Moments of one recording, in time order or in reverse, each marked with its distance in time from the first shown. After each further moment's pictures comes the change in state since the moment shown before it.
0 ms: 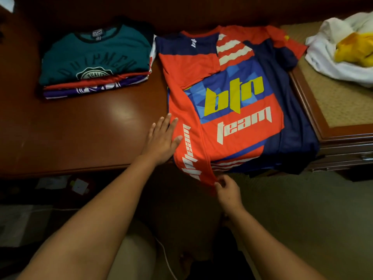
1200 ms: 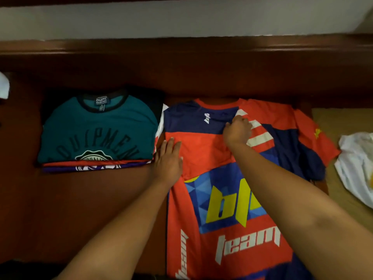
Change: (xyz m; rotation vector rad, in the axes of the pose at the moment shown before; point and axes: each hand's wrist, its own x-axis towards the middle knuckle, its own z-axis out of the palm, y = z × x) left_hand 0.236 -0.012 -0.077 -0.030 0.021 -0.298; right_hand 0.330 -0.378 -0.063 -0.573 0.325 -0.235
